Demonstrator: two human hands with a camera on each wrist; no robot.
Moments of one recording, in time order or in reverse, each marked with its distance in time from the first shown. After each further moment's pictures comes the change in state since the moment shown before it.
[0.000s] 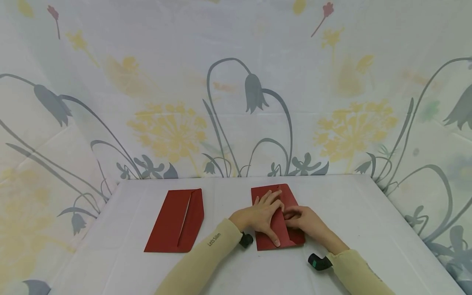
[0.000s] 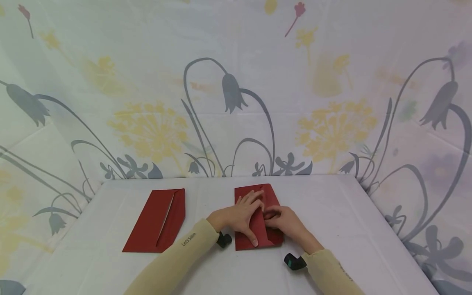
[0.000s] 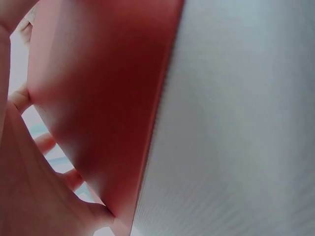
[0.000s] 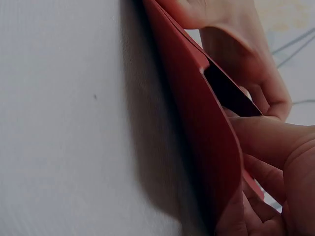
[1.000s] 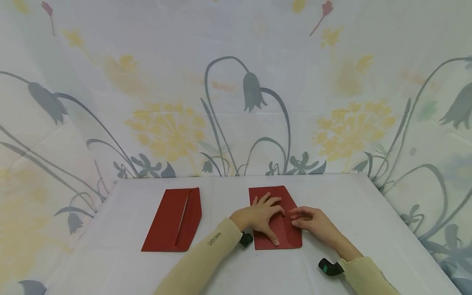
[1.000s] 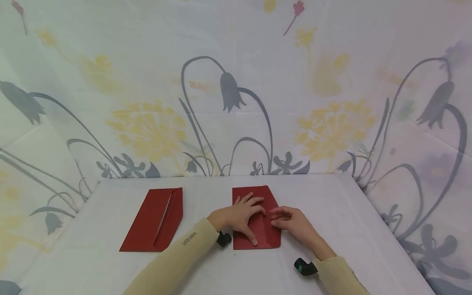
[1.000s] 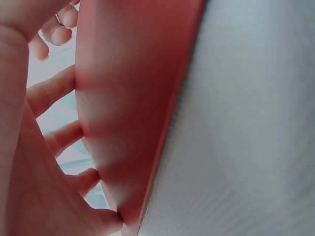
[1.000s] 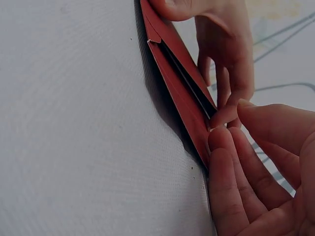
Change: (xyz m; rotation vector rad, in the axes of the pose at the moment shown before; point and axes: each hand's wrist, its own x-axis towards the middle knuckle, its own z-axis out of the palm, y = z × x) left_hand 0.003 0.007 0.002 0.049 -0.074 -0.045; right_hand -0.025 0.008 -0.023 0.101 -0.009 -0.034
